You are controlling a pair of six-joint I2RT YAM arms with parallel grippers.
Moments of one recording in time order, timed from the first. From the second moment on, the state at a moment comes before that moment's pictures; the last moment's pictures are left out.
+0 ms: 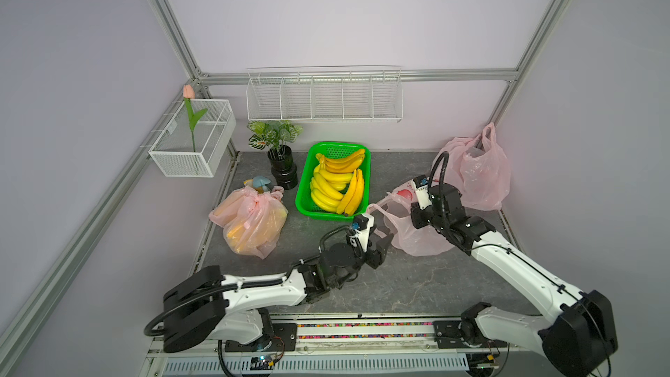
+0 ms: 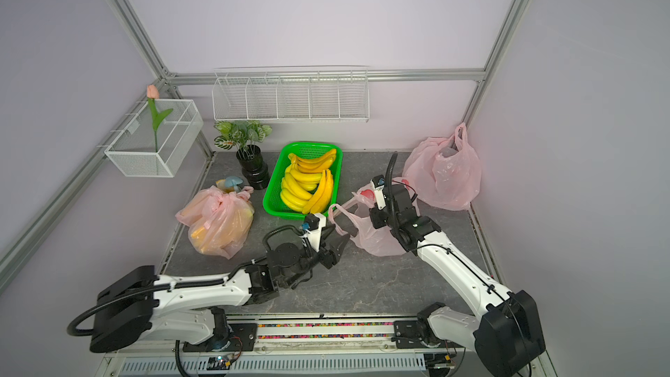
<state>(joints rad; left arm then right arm) -1.19 1.21 0.58 0.58 -0.34 -0.31 0.47 1.18 0.86 -0.35 0.09 0.02</state>
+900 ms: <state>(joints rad) -0.69 2.18 2.01 -0.71 -0.21 -0.26 0.47 0.93 0.64 -0.23 -0.01 0.11</state>
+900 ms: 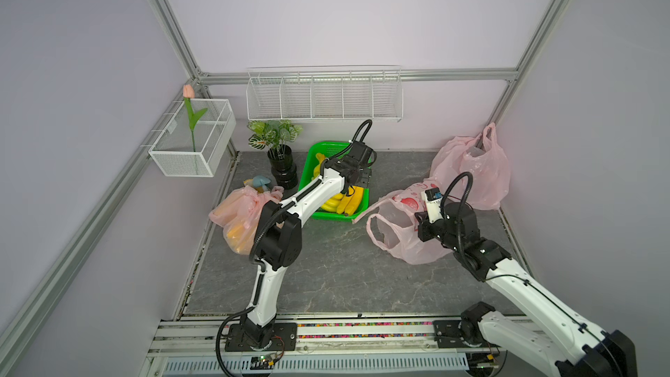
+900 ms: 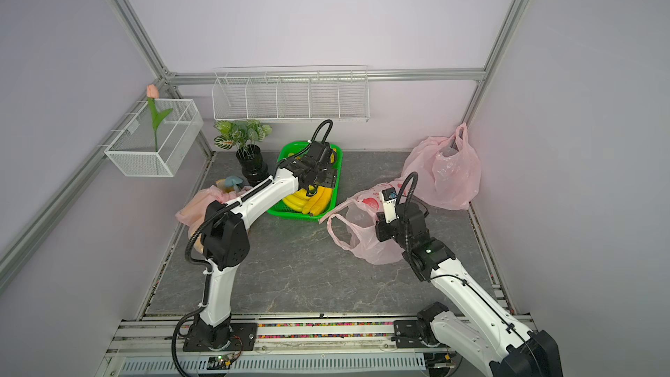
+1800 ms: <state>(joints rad) -0.65 2.21 2.02 -0.67 -0.20 -0.32 0.47 0.99 0.61 -0.18 -0.04 0.13</state>
